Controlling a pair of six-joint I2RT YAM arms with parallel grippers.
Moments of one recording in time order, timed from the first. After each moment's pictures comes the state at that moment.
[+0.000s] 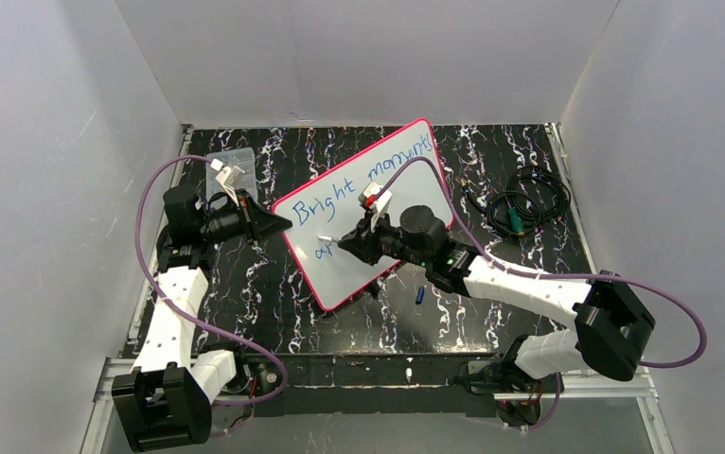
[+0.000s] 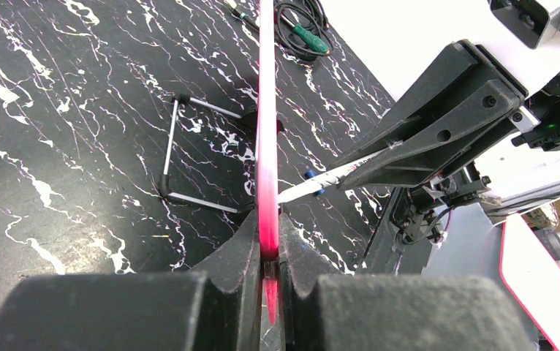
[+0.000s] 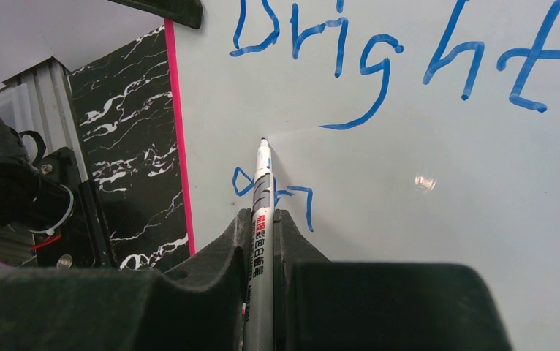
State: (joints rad) left arm 0.12 0.99 0.75 -0.14 1.13 -0.22; right arm 0.96 1.34 0.84 0.31 -0.18 0.15
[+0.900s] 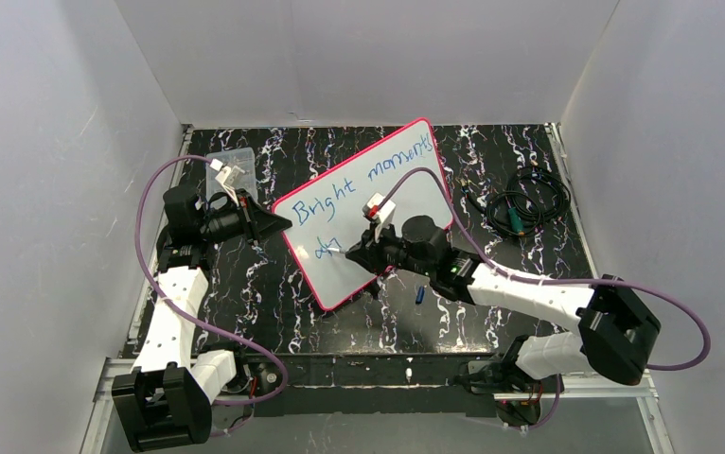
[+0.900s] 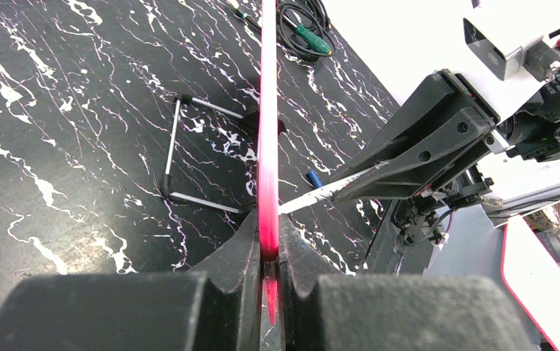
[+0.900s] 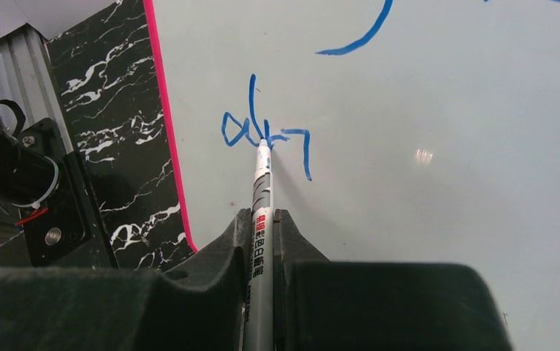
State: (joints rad) left arm 0.12 0.99 0.75 -0.14 1.13 -0.22; right arm 0.98 1.31 0.77 0.28 -0.15 0.16
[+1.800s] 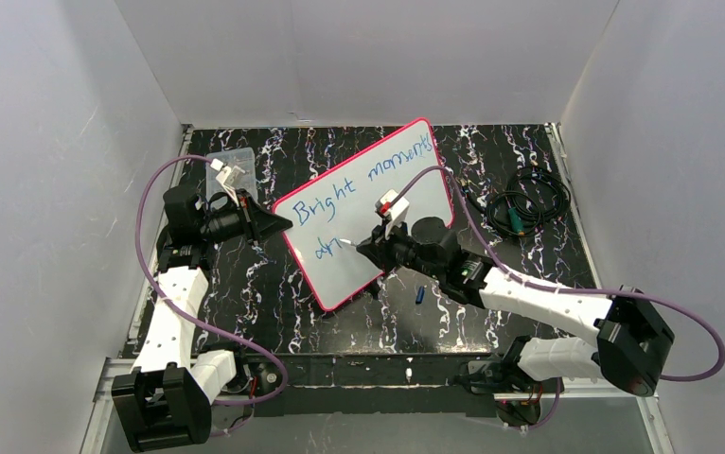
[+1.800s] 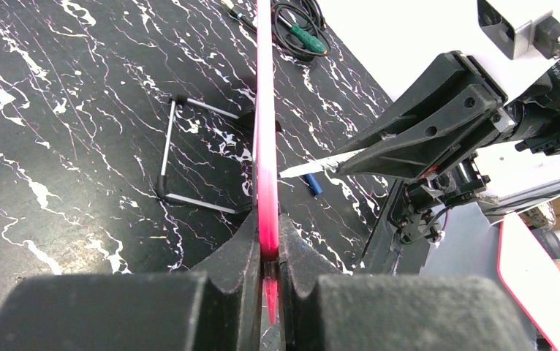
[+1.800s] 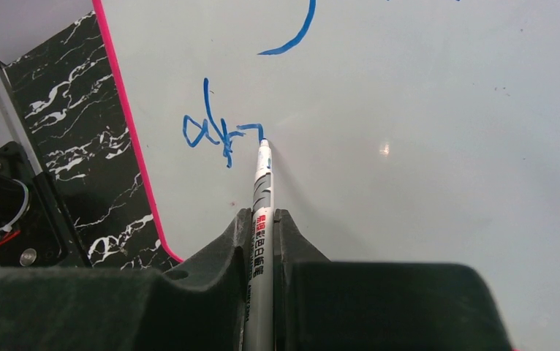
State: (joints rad) left arm 0.12 0.99 0.75 -0.13 1.14 -0.22; right arm 0.98 1.22 0.74 0.22 -0.03 0.17
